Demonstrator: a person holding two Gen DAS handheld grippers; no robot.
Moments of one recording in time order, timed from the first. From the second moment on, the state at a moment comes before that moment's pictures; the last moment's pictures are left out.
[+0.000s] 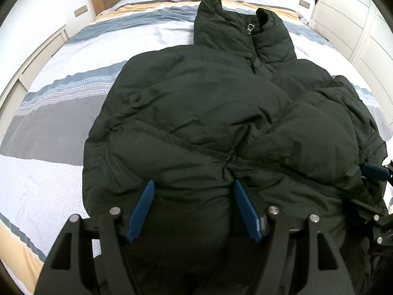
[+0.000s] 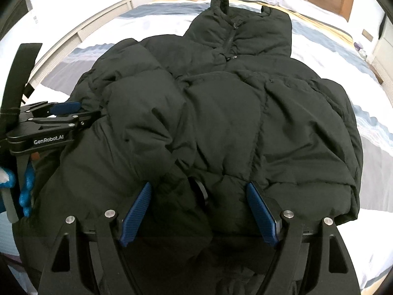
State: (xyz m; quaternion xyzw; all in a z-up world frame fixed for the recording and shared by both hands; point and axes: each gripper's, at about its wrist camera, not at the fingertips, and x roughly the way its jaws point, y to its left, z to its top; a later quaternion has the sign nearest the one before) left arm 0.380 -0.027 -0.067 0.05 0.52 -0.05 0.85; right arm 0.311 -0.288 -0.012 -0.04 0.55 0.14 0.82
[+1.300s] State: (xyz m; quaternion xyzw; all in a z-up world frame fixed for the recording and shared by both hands) left arm 0.781 -0.031 -0.124 -0.28 0.55 -0.17 0.77; right arm 0.717 -0.418 -0.044 0.21 0.47 0.10 0.86
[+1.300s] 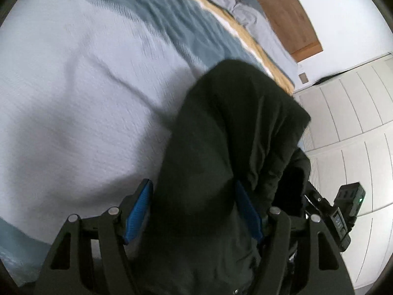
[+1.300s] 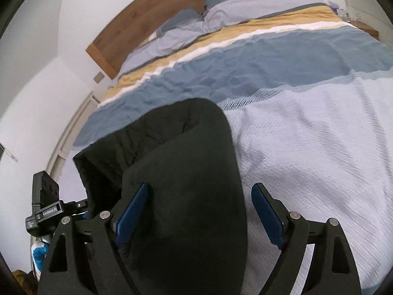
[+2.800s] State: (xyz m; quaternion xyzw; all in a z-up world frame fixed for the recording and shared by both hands) left arm 0.429 0.065 -0.049 -0.20 0.53 -0.11 0.82; right arm 0.328 -0.428 0.013 0.07 0.48 0.09 0.87
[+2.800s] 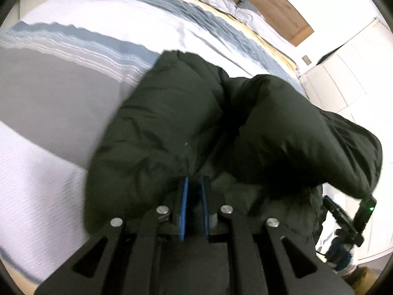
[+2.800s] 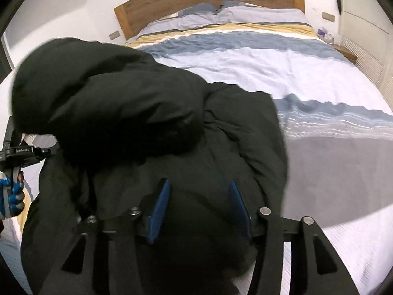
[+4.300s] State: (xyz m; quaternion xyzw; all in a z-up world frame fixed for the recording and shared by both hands) left arm 0.442 -0.080 -0.109 0.01 0.51 -0.14 0.85; right arm 0.367 -0.306 -0.051 -0.06 0.53 0.18 0.83
